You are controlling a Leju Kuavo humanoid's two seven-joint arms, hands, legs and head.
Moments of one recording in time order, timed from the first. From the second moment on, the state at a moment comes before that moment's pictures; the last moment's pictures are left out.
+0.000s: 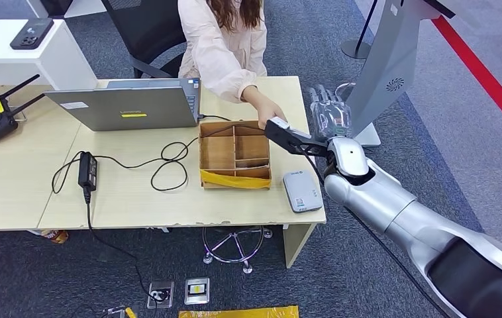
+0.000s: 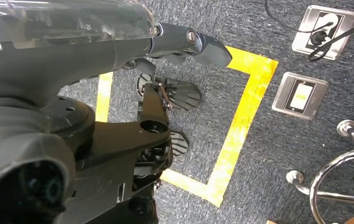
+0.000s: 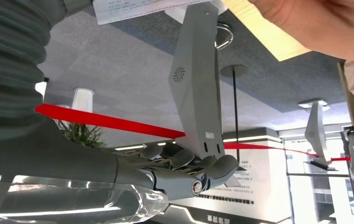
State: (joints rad) left arm -0.18 0.04 -1.08 -0.22 1.24 0.28 -0.25; right arm -0.94 -0.32 1.08 -0.85 0.61 -0.19 0.51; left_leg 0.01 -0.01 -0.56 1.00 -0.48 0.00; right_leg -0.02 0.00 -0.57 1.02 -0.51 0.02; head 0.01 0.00
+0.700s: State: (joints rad) left arm -0.17 0.05 -1.08 -0.21 1.24 0.28 -0.25; right arm -0.94 -0.28 1.05 -0.84 0.57 -0.15 0.48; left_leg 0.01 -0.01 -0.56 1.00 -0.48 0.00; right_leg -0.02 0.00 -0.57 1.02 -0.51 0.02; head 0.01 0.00
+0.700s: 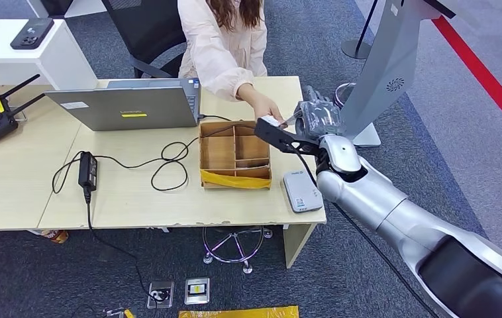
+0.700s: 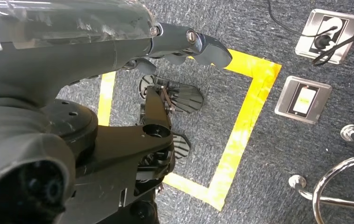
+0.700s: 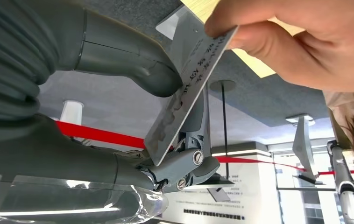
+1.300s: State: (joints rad) left arm -0.16 0.05 -1.08 -0.21 1.24 0.28 -0.24; right arm -0.93 -0.29 1.04 -0.84 0.56 -0.13 0.50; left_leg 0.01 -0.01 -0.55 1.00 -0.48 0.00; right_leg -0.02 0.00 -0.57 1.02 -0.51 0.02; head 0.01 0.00
